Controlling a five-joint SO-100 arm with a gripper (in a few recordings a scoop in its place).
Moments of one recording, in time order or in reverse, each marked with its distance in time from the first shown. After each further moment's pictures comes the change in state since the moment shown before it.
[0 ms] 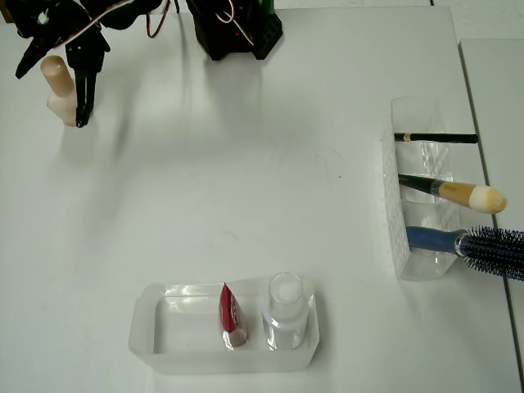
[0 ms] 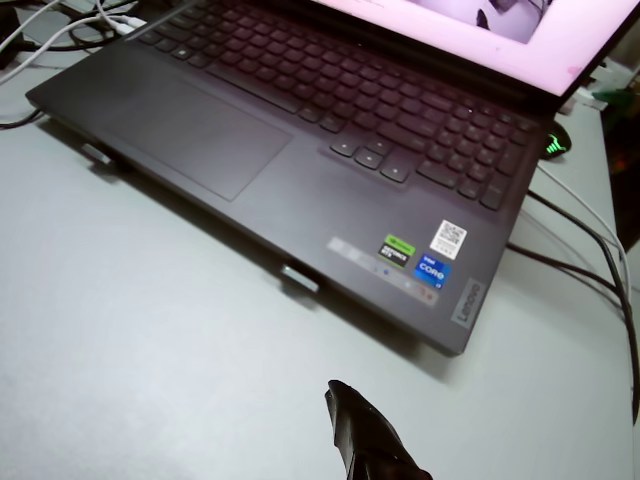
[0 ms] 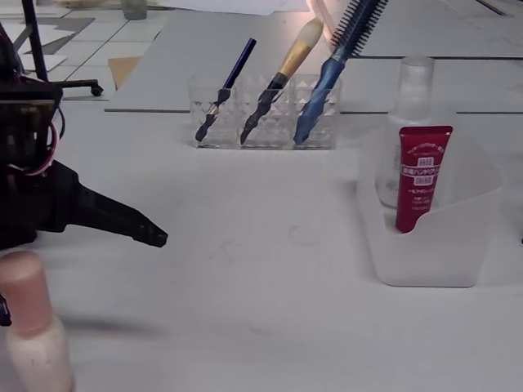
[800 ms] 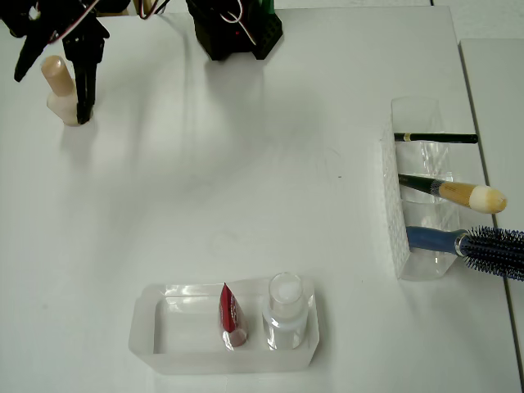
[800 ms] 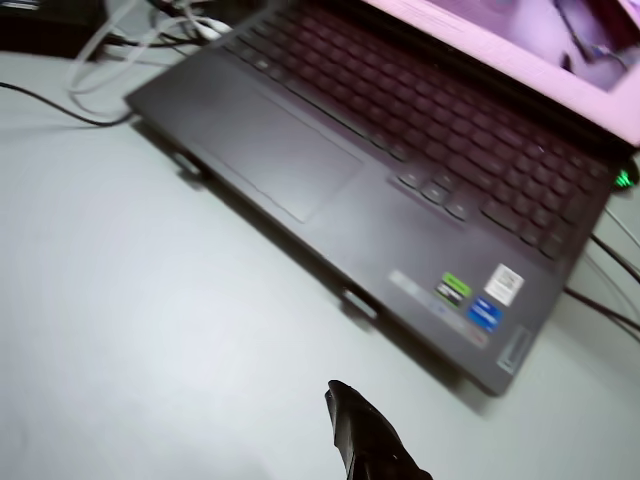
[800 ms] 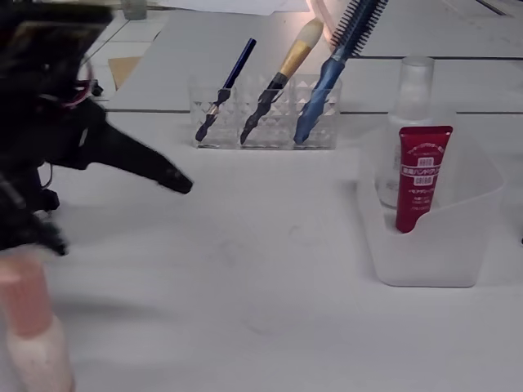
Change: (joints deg) arm -8.4 6.4 -16.6 29.5 -0.9
